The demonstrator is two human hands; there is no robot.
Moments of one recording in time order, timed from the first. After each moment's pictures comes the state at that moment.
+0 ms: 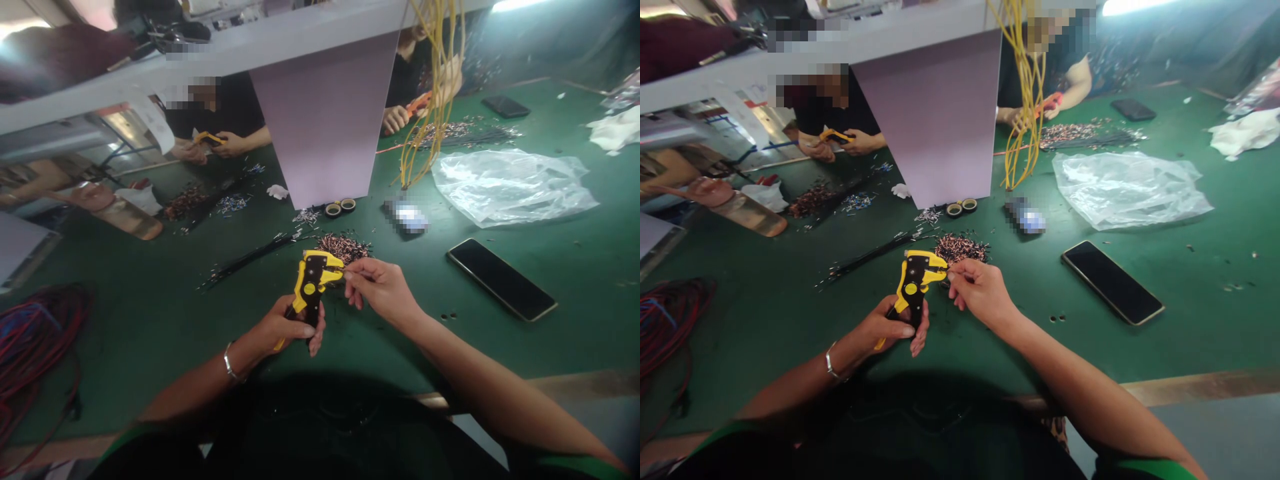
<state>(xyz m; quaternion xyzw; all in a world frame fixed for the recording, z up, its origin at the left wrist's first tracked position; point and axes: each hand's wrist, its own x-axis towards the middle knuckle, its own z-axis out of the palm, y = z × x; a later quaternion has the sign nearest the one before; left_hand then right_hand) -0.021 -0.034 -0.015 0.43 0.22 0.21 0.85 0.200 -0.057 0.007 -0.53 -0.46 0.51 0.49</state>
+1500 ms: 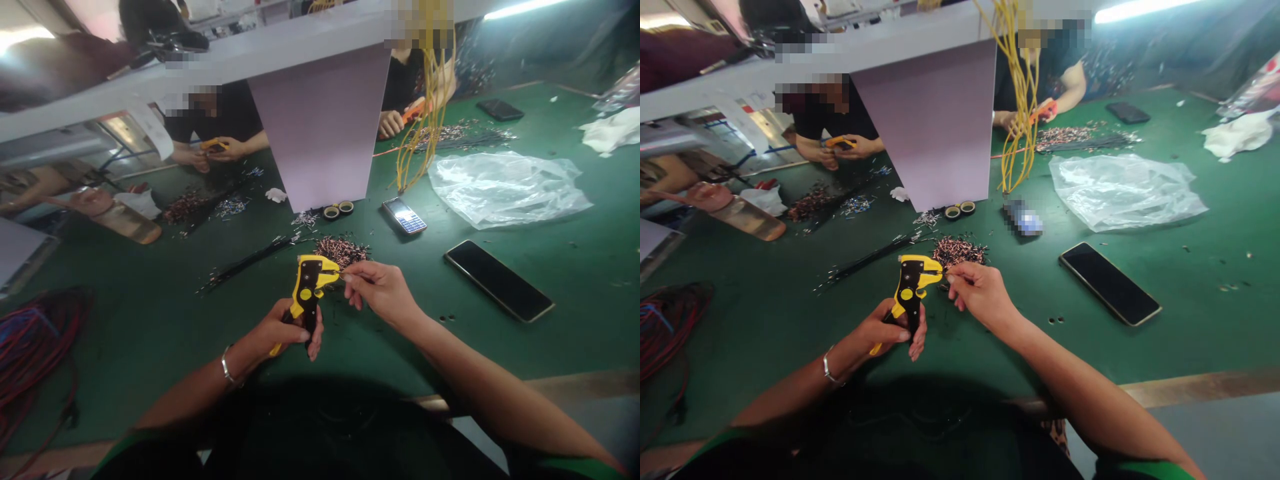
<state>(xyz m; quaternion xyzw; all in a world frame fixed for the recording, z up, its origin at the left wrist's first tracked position) -0.020 -0.034 -0.010 0.43 0.20 0.21 0.86 0.202 -0.055 0.002 -0.53 -0.46 0.50 0.51</state>
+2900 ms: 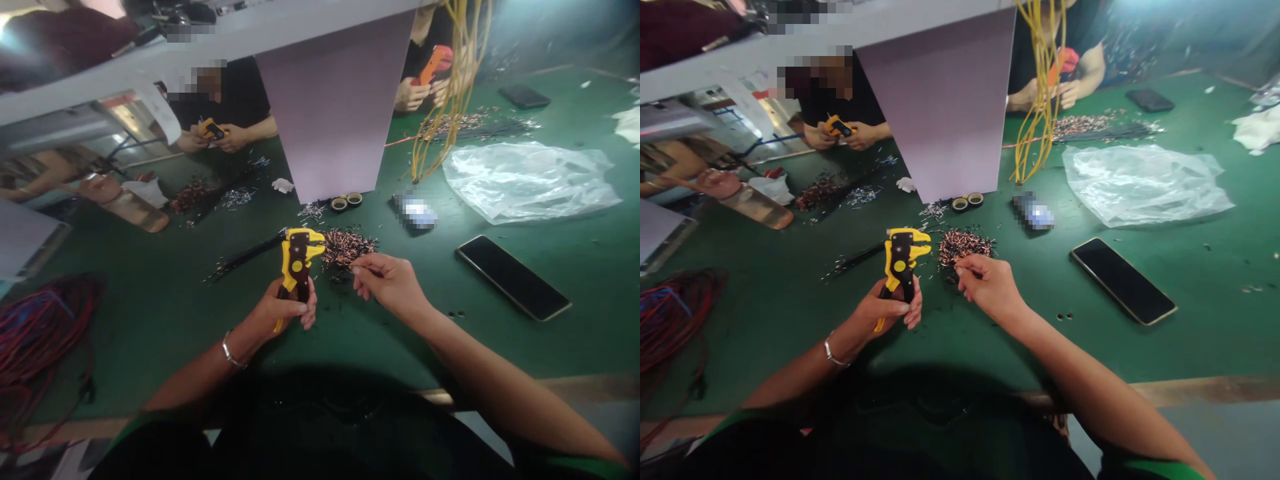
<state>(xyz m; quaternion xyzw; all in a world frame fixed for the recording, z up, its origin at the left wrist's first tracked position) -0.025 -0.025 -0.004 0.44 0.26 0.30 0.80 0.204 -0.056 0.003 -0.57 -0.50 0.45 0.47</state>
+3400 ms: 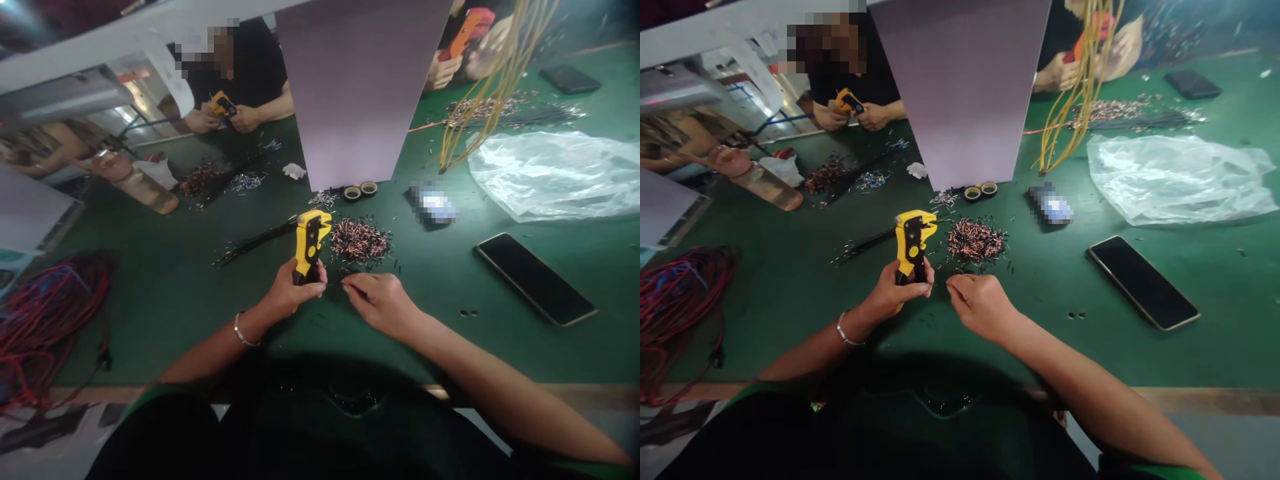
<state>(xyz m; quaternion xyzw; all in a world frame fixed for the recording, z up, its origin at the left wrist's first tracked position) -0.021 -0.019 -0.015 0.55 0.38 0.35 0.66 0.187 -0.074 -0.018 -0.49 -0.77 0.23 0.34</state>
